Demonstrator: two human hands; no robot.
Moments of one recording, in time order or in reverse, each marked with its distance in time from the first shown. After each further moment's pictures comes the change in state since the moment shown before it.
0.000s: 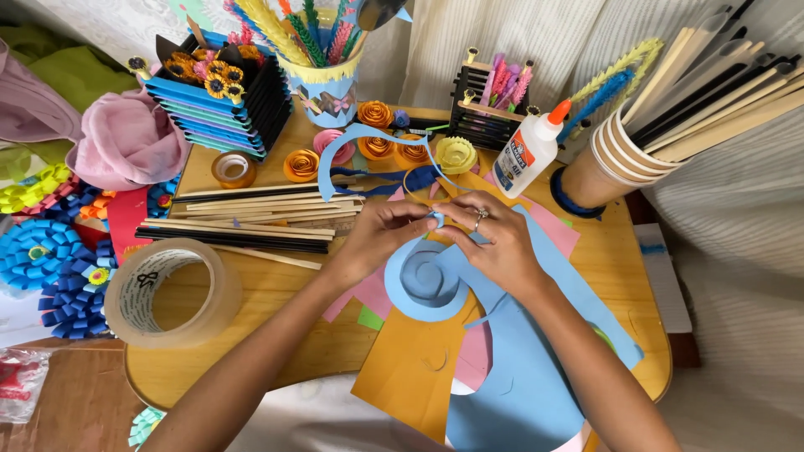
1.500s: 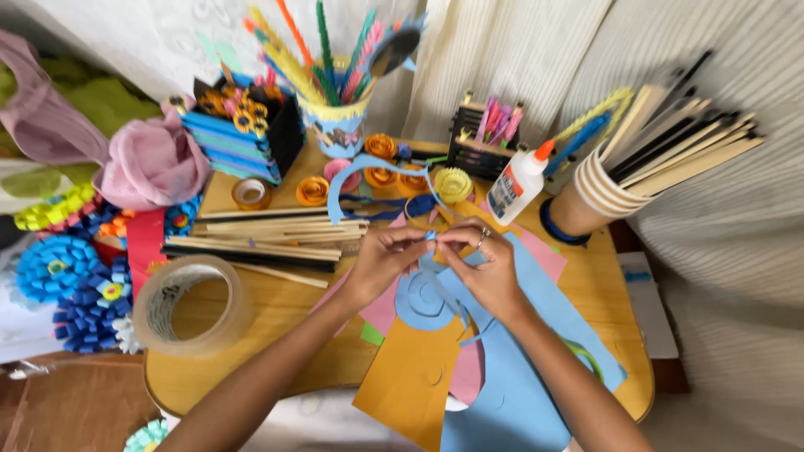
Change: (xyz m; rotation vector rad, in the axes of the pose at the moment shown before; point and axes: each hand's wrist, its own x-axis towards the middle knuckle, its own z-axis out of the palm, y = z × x) left_hand -0.007 -0.005 0.007 -0.067 0.148 0.018; right_hand 0.008 -0.021 0.007 0.188 0.177 0.205
